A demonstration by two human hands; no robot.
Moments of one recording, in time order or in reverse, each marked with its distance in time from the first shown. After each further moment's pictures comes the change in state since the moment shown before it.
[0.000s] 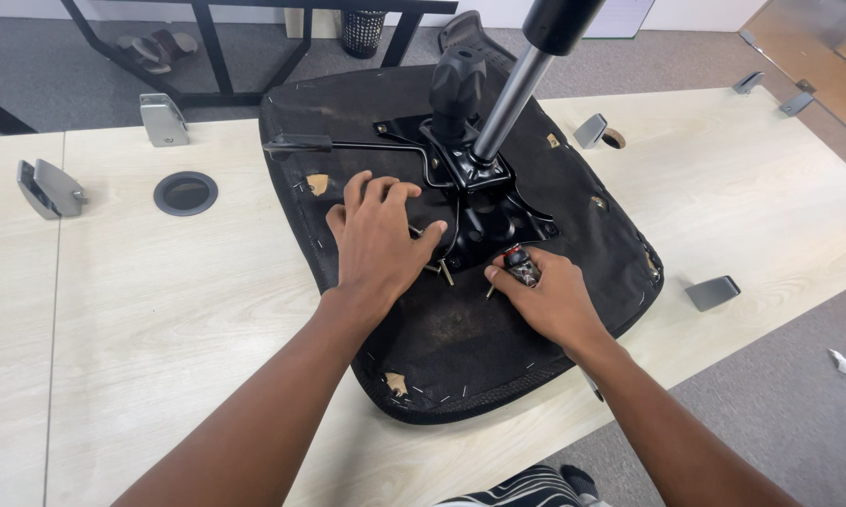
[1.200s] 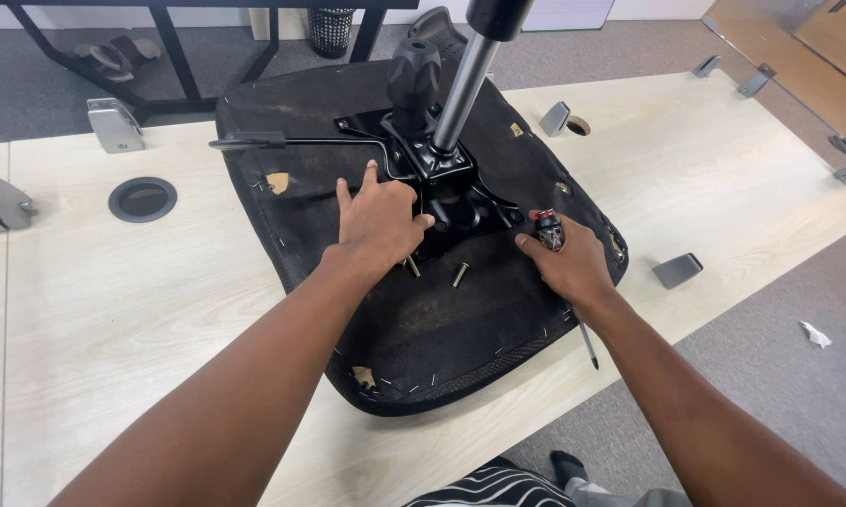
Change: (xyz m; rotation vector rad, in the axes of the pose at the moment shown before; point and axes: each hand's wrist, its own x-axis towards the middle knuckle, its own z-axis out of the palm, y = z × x) left_hand 0.034 0.029 0.020 0.061 -0.381 -0.020; right_hand 0.028 0.053 -0.040 0.078 0.138 0.128
